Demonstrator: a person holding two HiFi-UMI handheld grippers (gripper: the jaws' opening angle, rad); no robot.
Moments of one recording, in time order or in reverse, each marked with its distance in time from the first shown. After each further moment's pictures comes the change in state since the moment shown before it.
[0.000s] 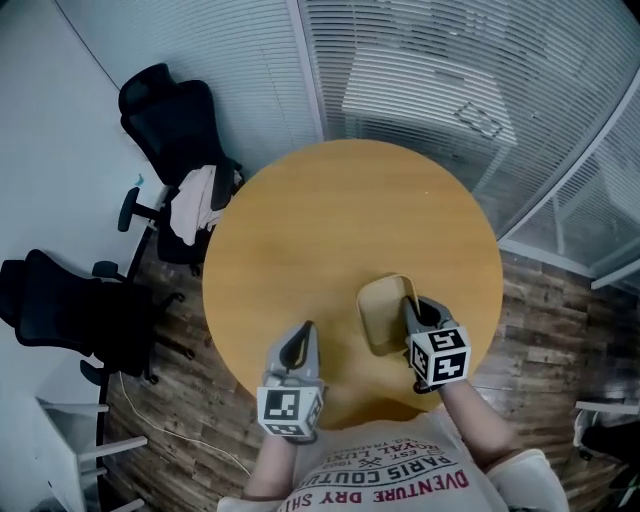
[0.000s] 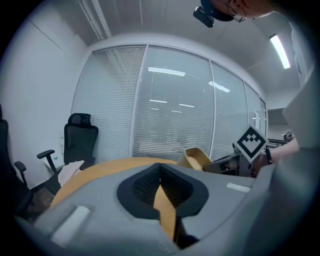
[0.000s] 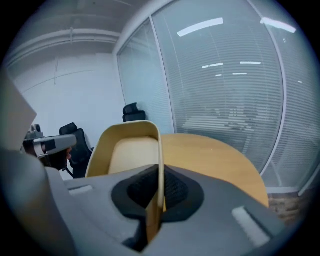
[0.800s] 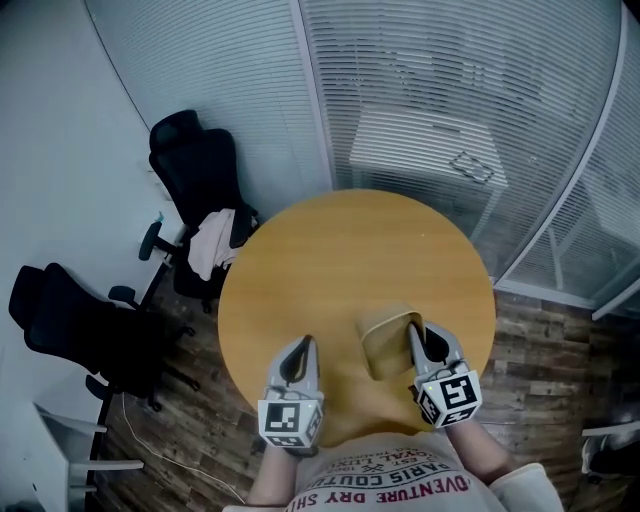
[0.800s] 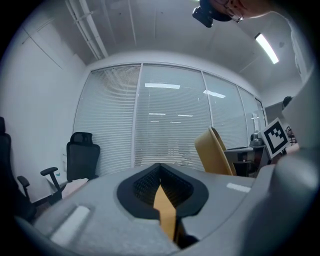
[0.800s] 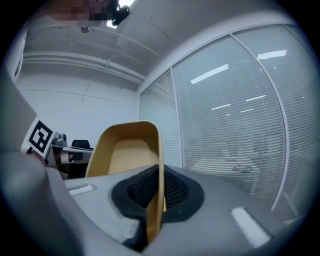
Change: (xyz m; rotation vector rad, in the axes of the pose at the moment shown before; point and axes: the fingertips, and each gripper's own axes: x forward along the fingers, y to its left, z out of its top) left arm -0.050 -0.022 0.059 0.078 -0.163 0.026; right arm -0.122 0.040 0.070 -0.156 -0.482 0.071
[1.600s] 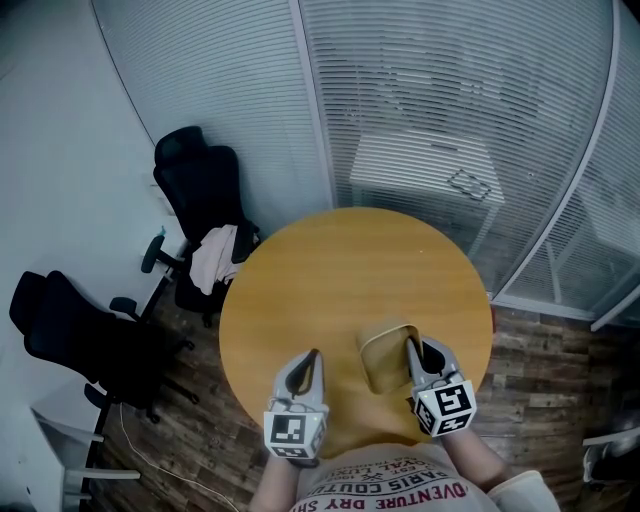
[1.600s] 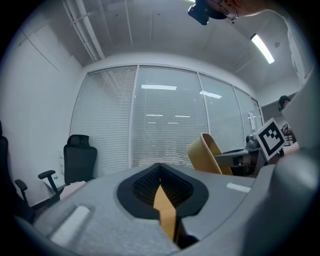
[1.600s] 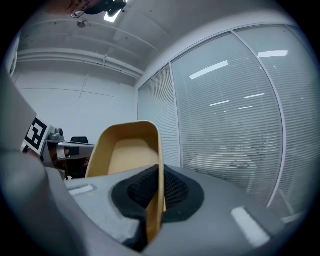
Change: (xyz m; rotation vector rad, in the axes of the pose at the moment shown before) left arm -0.008 -0.014 0.007 0.038 -0.023 -0.030; right arm -0.005 0.003 -0.008 0.006 0.059 -0.017
